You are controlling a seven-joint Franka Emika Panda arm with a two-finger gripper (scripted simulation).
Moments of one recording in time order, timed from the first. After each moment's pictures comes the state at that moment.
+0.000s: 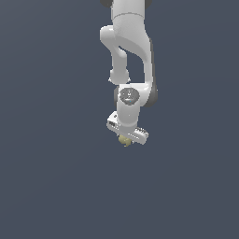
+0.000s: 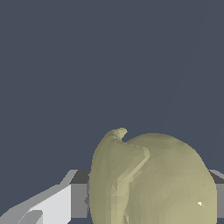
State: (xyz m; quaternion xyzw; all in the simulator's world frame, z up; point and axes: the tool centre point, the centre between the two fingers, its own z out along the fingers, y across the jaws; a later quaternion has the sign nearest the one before) arm -0.014 0.033 0.054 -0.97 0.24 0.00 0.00
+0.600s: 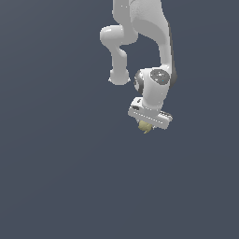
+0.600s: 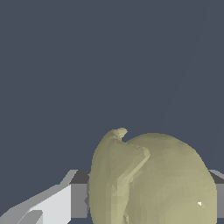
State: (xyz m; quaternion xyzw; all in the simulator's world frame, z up) arm -0.075 0.140 0.089 -0.97 0.24 0.00 0.00
